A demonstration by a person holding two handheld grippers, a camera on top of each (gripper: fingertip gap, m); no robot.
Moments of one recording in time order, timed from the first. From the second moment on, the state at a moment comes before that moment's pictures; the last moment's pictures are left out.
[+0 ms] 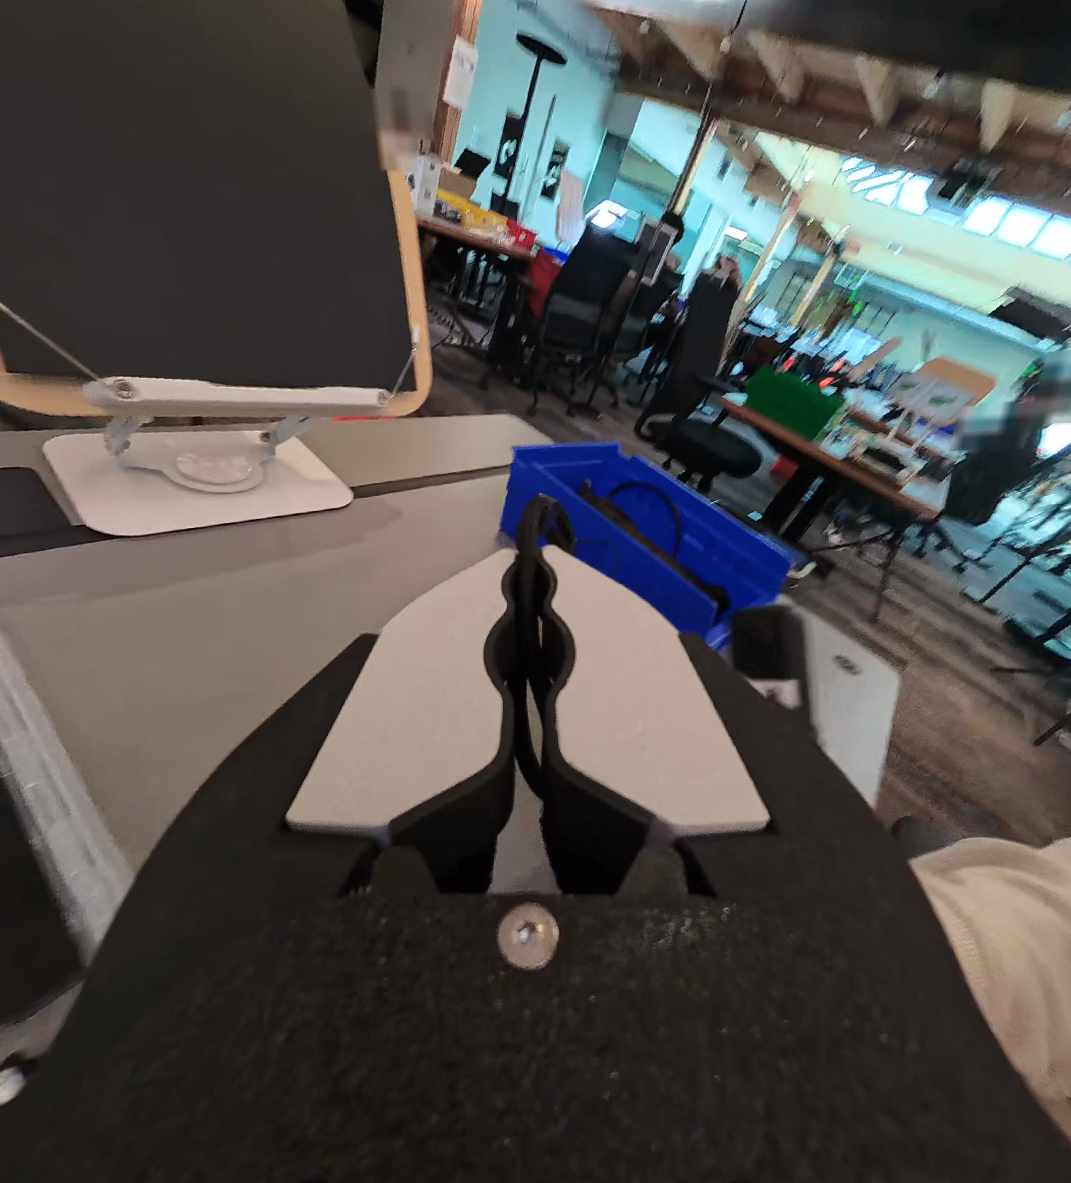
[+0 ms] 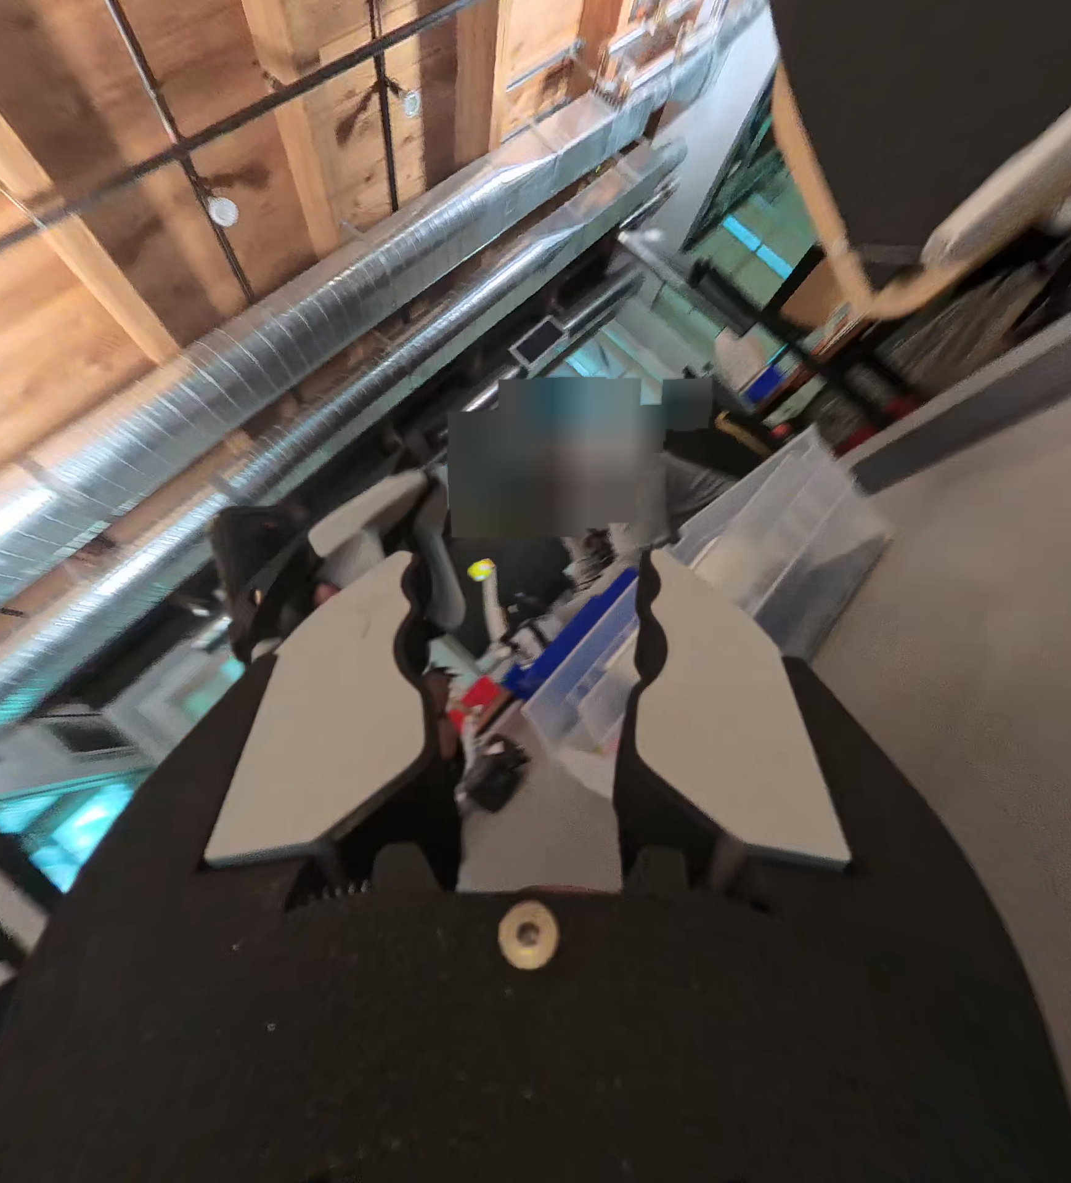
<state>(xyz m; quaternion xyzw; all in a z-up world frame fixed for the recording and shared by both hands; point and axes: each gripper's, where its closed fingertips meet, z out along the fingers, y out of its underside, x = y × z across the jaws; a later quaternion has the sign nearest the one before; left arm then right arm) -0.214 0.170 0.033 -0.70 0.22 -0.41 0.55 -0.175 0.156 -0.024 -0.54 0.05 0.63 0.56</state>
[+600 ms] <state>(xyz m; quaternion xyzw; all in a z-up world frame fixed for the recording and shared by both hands) -0.144 0.135 -0.006 -0.71 0.30 -0.46 0.45 -0.121 0.163 0.022 -0.47 0.04 0.65 0.59</state>
